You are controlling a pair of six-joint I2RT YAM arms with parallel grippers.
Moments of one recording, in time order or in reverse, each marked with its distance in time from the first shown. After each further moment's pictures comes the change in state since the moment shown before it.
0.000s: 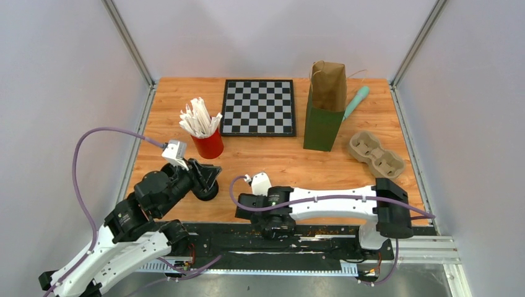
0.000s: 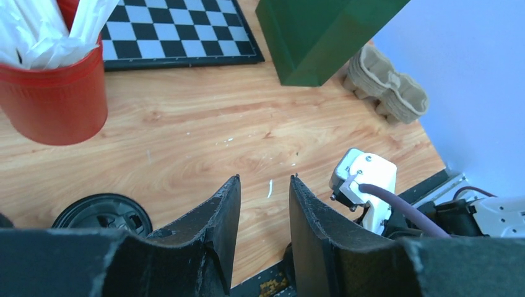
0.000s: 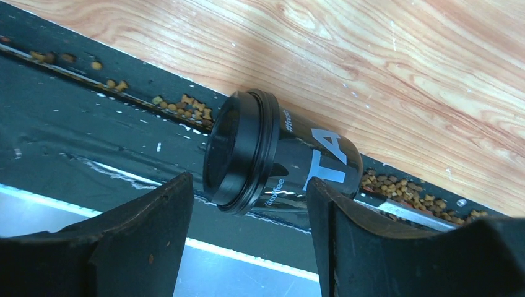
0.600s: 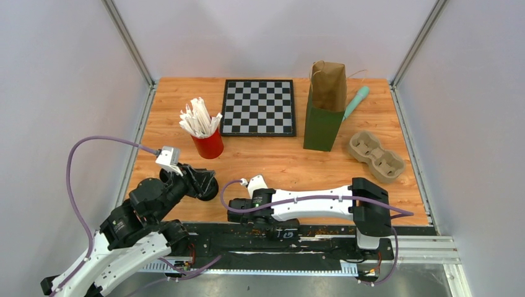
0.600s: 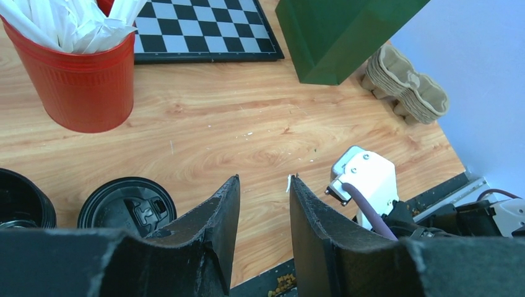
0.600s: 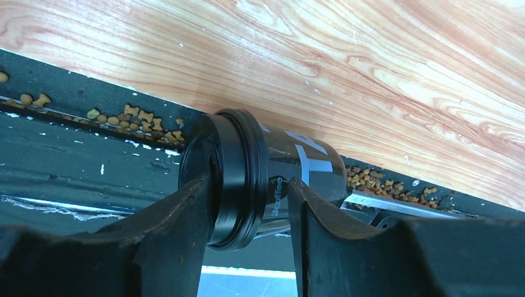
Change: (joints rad) left arm 0.000 -0.104 -0.034 -0.086 -0.048 0.016; right arm 0.014 0.169 0.097 -0.160 0.060 0.015
